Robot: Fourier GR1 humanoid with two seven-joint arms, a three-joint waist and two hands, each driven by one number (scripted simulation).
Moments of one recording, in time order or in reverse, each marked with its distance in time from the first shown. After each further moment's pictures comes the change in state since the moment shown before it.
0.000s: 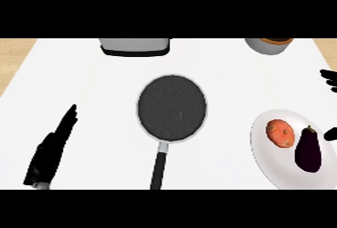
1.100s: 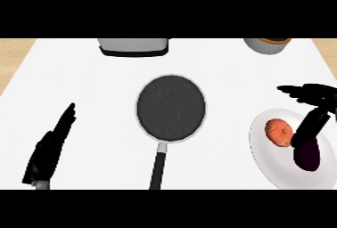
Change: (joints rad) left arm -0.004 -0.053 0.063 -0.008 -0.060 -0.054 0.019; right arm -0.119 0.203 0.097 0.001 0.220 0.220 0.299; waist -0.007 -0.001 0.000
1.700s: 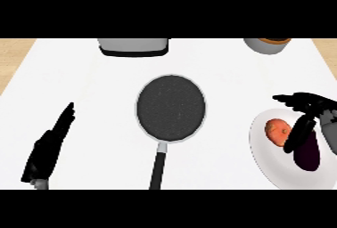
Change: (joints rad) left arm -0.007 -0.027 0.046 0.016 -0.023 -0.048 -0.012; right arm 0.027 0.088 -0.020 0.046 0.144 0.033 0.019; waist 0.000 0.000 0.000
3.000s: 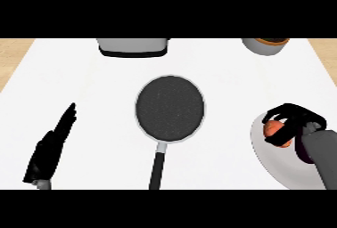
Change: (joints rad) left arm 0.005 -0.076 0.058 -0.013 -0.071 -0.063 -0.001; right arm 0.055 0.148 -0.106 0.124 0.292 -0.079 -0.200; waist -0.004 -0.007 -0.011
